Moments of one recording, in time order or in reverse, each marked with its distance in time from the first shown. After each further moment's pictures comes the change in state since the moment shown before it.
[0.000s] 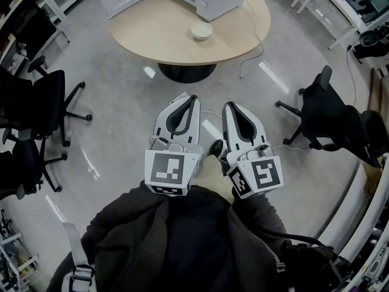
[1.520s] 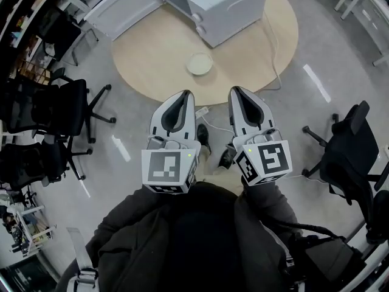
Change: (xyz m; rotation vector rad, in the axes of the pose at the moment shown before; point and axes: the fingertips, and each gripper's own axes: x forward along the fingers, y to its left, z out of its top) left arm 0.260 0.038 0.020 0.093 0.129 0.269; right arm 0.196 -0.233 0.023 0.150 0.005 0.164
